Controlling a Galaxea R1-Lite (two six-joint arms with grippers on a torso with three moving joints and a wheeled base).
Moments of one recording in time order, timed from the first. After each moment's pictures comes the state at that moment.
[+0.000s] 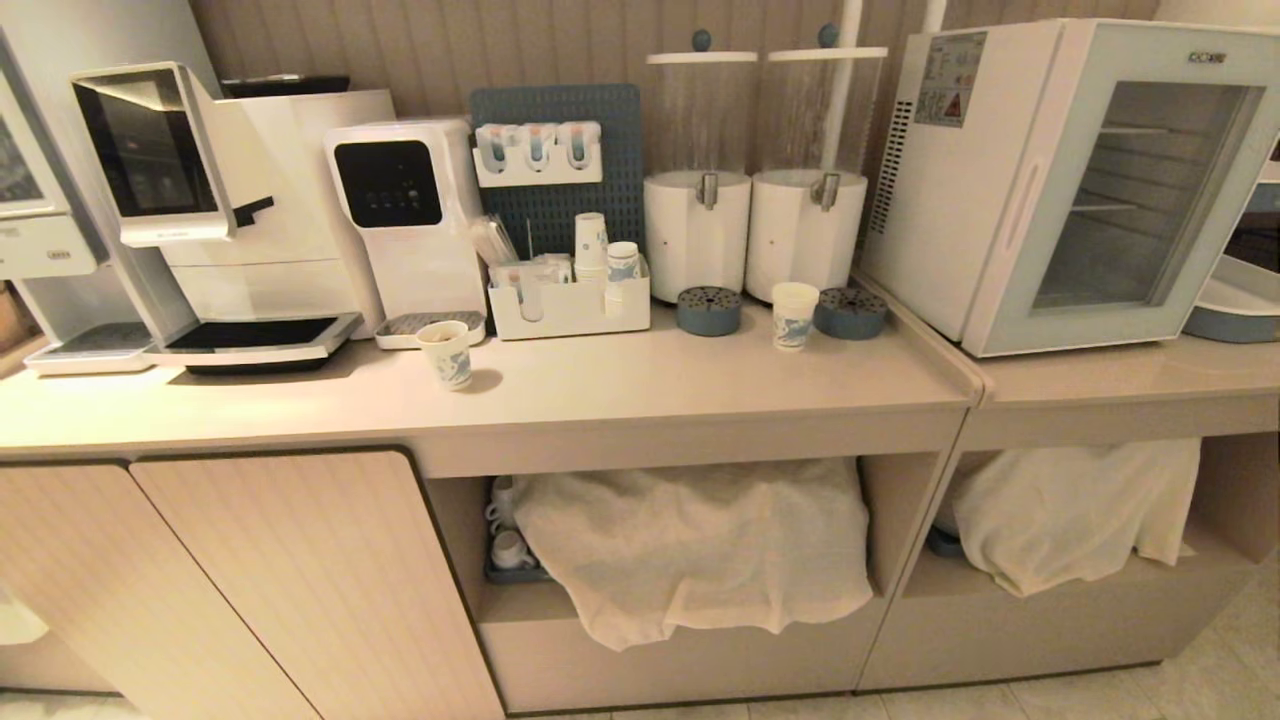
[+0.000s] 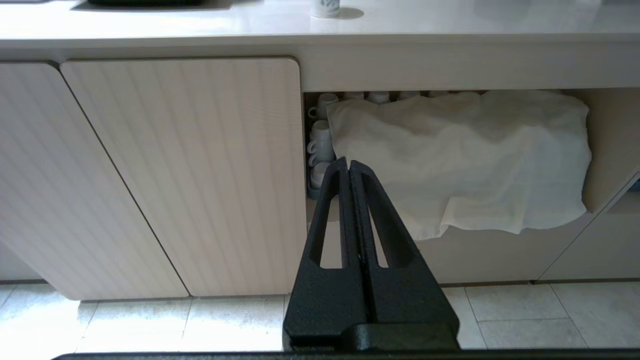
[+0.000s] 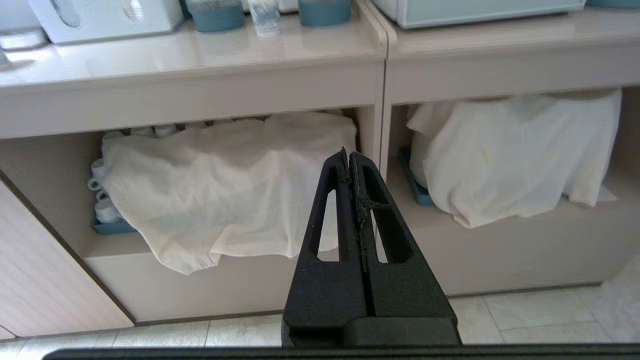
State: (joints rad) left arm 0.01 0.00 -0.02 0.05 0.00 -0.03; right arm 0.00 0.00 -0.01 0.01 -0.01 0.01
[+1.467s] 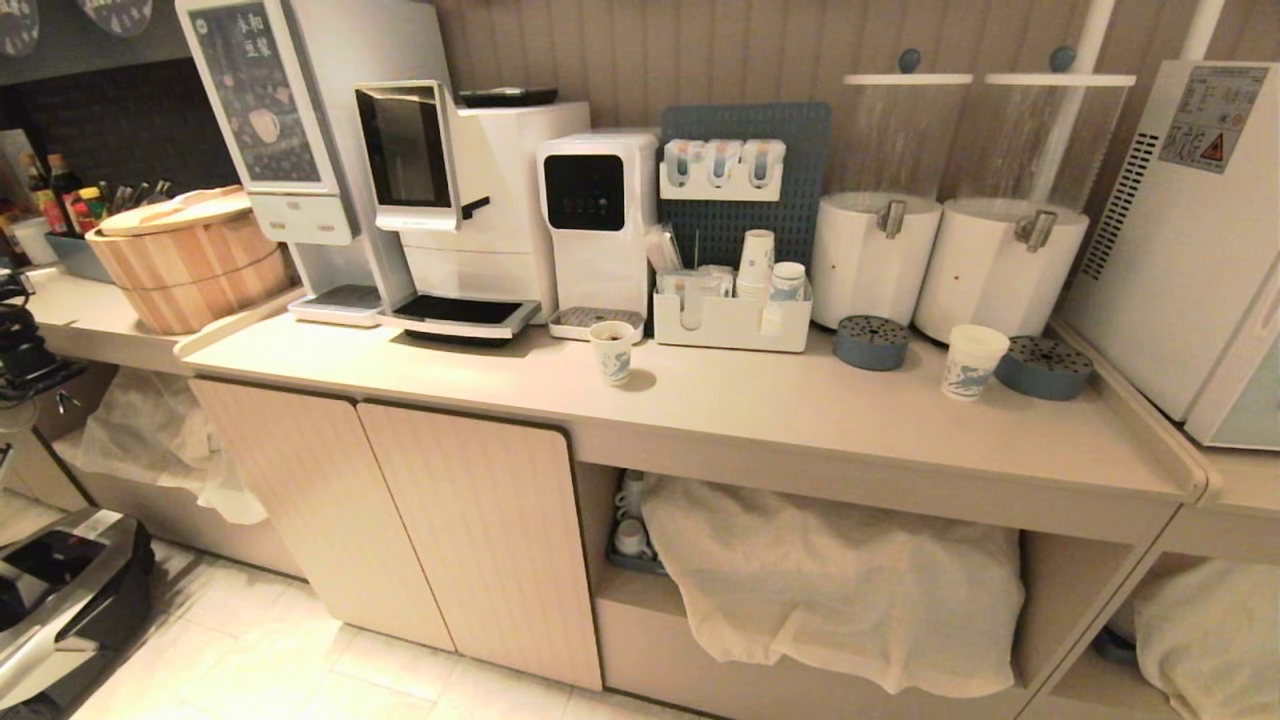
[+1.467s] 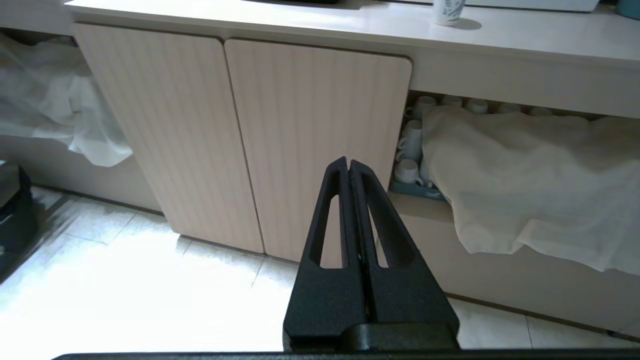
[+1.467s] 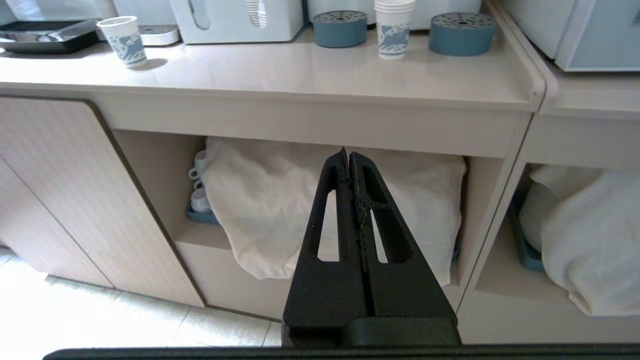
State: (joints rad) left arm 0.01 0.00 -0.02 0.05 0.00 -0.03; right arm 0.00 0.00 -0.01 0.01 -0.01 0.01
